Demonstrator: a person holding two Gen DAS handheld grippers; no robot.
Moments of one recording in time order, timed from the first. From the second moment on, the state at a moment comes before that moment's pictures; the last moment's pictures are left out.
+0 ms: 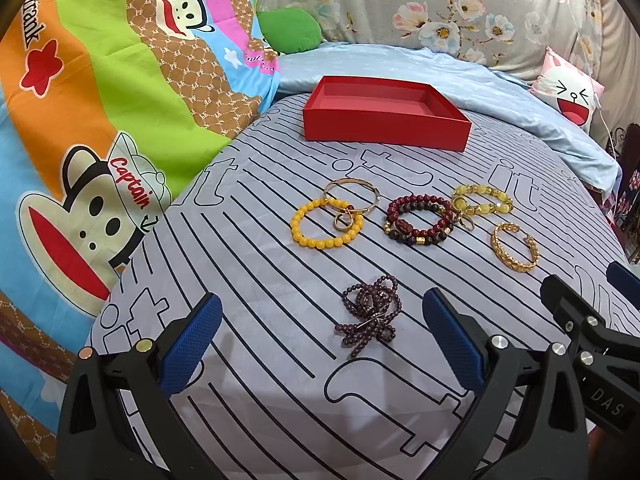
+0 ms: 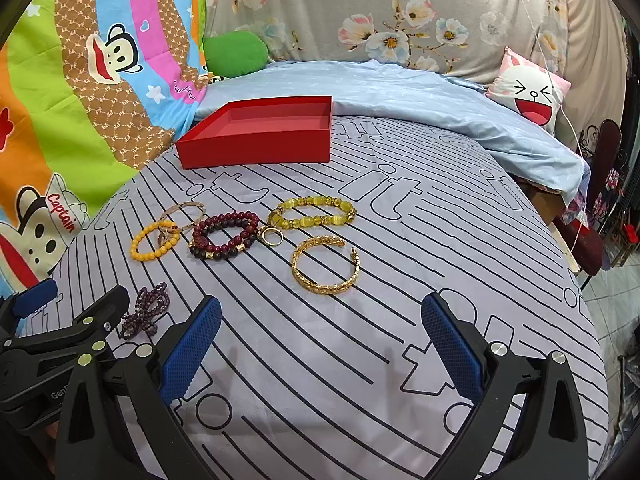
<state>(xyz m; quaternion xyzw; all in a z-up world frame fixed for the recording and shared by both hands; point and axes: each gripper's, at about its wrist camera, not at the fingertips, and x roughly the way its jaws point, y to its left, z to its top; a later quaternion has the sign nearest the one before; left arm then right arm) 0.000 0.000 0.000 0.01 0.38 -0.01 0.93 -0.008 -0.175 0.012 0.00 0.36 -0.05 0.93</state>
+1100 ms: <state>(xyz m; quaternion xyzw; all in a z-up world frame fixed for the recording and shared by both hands) 0.008 -0.001 -0.005 0.00 0.38 -0.02 0.92 0.001 -0.186 0.007 0.01 0.37 -0.05 0.93</state>
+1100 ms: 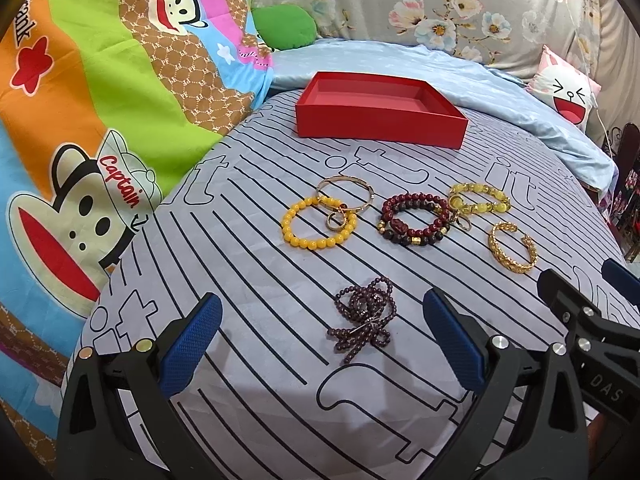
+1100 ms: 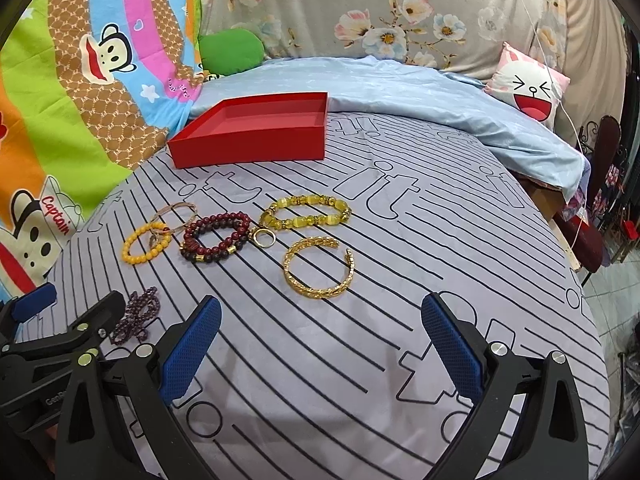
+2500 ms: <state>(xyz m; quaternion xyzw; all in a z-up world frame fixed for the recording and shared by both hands) 0.039 -0.003 -0.033 -0.05 0.45 -0.10 0.89 0.070 -0.198 -0.030 0.03 0.44 -0.03 0.90</state>
